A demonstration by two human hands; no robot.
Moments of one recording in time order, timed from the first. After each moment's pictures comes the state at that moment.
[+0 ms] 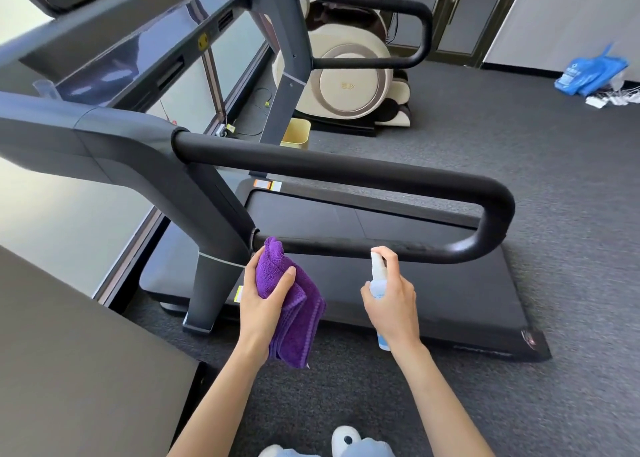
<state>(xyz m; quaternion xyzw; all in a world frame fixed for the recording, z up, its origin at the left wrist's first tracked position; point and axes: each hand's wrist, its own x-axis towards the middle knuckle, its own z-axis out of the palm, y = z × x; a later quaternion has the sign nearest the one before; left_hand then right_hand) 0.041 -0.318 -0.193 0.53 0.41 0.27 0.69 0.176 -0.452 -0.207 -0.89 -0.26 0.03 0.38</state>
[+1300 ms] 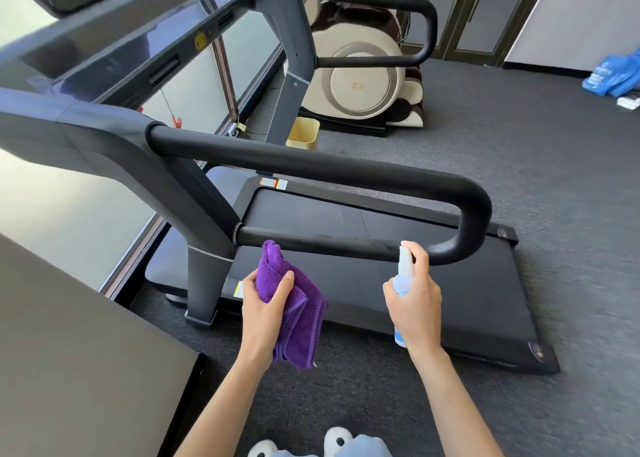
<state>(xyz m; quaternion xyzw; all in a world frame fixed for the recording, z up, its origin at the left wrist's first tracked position) 0.065 -0.365 -0.204 0.51 0.45 0.28 0.67 0.219 -0.504 -0.198 -0.87 -0.26 -0.02 0.42</state>
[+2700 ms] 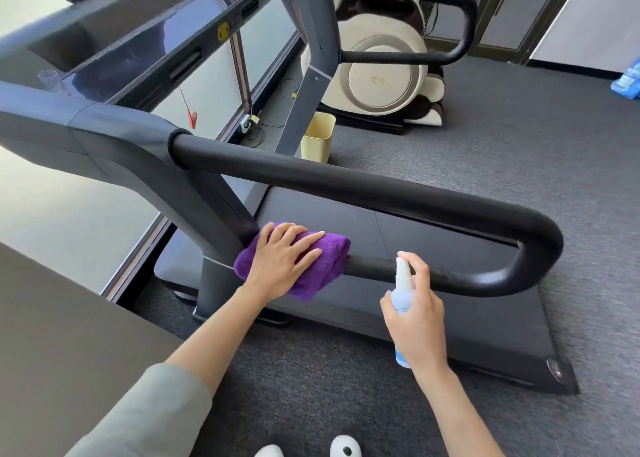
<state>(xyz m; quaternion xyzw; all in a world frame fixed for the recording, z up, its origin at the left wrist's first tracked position) 0.119 -0.220 -0.245 0.97 0.20 0.14 0.08 0.210 -0.451 -0.198 -0.86 -0.29 0.03 0.42</state>
